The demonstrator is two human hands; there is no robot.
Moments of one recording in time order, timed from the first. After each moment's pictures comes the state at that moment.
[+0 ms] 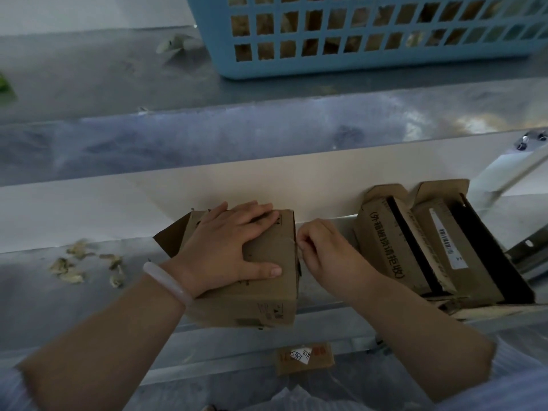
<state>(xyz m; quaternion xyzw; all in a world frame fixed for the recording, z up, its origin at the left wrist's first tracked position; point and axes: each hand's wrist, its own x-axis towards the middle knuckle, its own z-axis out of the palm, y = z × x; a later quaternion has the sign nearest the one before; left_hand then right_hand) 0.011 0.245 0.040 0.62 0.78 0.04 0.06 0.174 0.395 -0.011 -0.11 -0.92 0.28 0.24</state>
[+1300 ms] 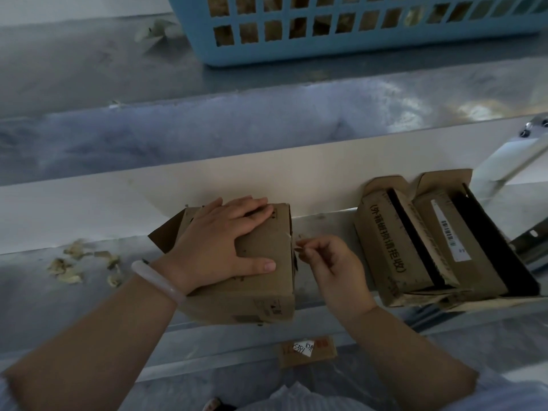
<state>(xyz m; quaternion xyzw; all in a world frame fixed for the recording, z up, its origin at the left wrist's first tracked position) 0.002 0.244 0.037 0.62 0.77 0.08 0.09 0.186 0.368 -0.051 -0.29 -0.70 0.58 0.31</state>
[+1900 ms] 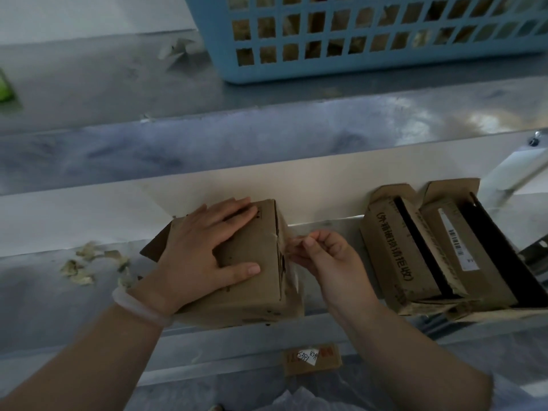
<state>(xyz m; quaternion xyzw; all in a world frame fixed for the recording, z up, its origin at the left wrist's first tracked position) -0.002 0.208 0.041 0.59 0.78 0.23 0.01 0.165 0.355 -0.003 -0.27 -0.48 0.78 0.29</state>
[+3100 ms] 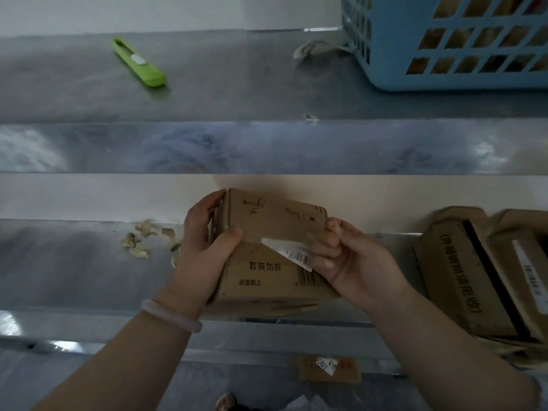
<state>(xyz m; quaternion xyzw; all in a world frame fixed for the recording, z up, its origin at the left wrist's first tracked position) -0.013 0.150 0.032 0.23 0.72 0.65 0.11 0.114 0.337 0.024 -0.05 -0.26 0.96 0.07</state>
